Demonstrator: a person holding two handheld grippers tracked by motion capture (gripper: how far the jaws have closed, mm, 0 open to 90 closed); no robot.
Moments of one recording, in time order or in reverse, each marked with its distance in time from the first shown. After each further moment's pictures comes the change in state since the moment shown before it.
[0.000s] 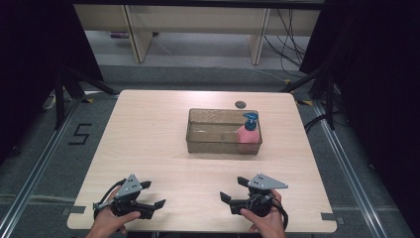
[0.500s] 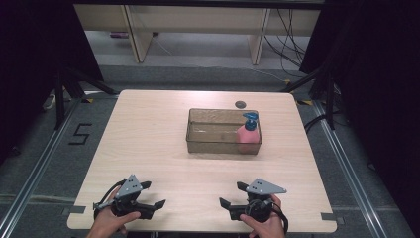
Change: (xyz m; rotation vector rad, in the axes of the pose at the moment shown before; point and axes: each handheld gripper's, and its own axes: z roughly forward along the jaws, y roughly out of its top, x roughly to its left) left arm 0.000 0.000 0.000 0.015 0.003 0.007; right arm 0.008 -0.008 -0.003 0.020 -0.023 -0.021
